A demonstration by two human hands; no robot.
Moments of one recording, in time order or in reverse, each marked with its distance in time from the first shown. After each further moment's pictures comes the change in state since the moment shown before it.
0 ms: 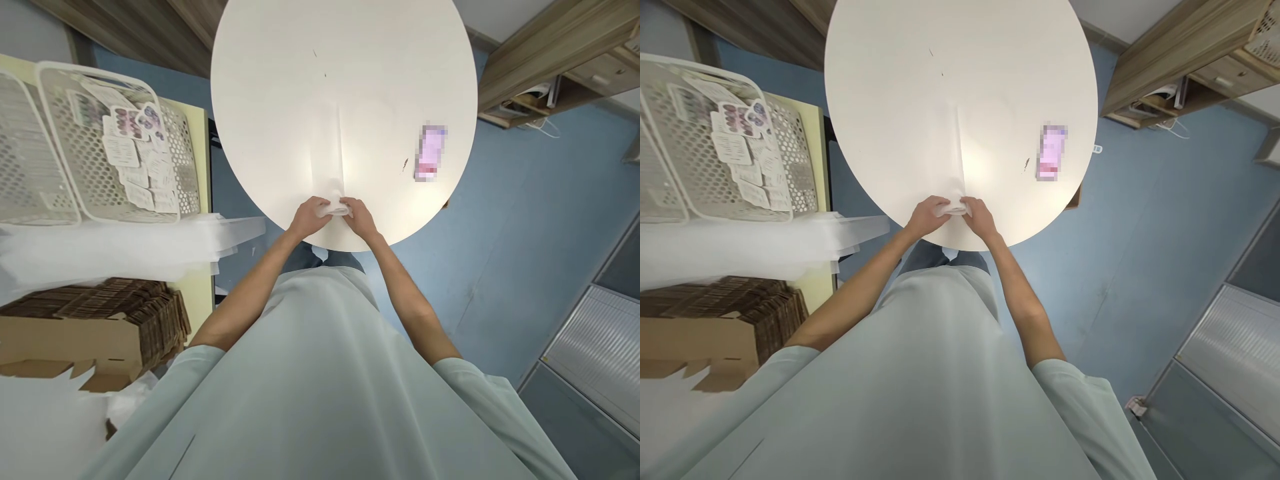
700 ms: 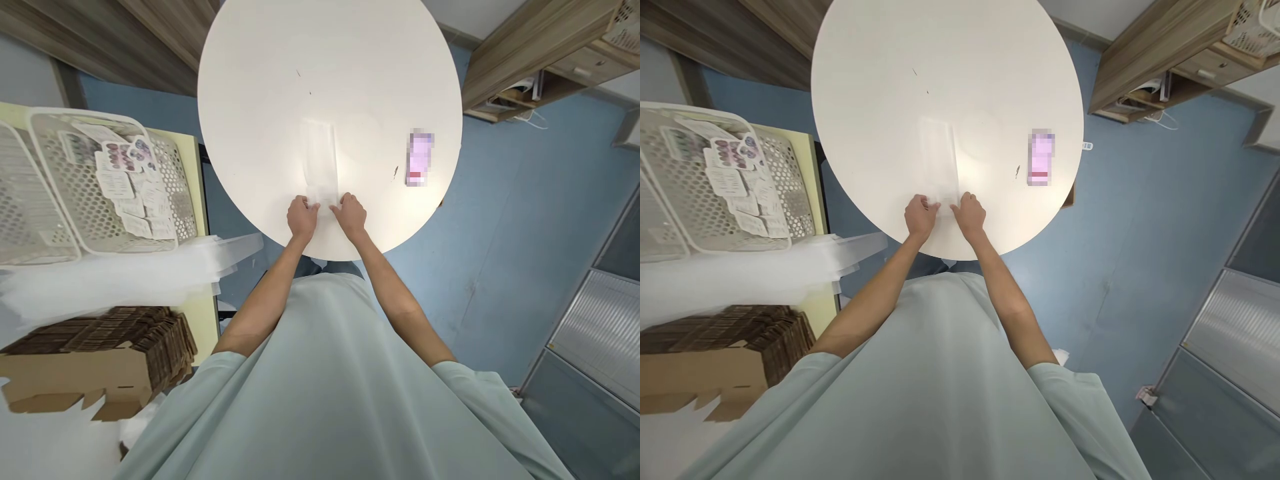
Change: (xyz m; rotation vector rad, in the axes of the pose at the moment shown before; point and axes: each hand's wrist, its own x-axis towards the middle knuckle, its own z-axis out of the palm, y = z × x) left_hand 0.041 0.012 0.001 0.011 0.289 -0.385; right_hand 0.053 -0.027 0.009 -0.132 0.178 0.383
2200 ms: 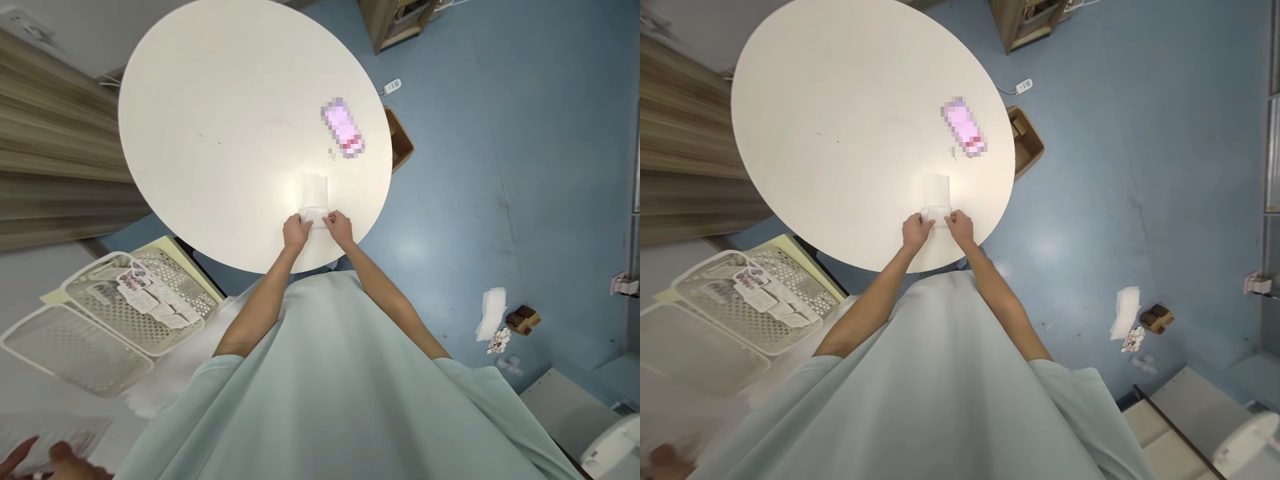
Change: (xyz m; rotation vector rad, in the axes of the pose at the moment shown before) left_hand 0.011 0.032 0.023 0.510 -0.372 0.391; right_hand -0.063 0.047 0.031 0.659 0.208 0.426
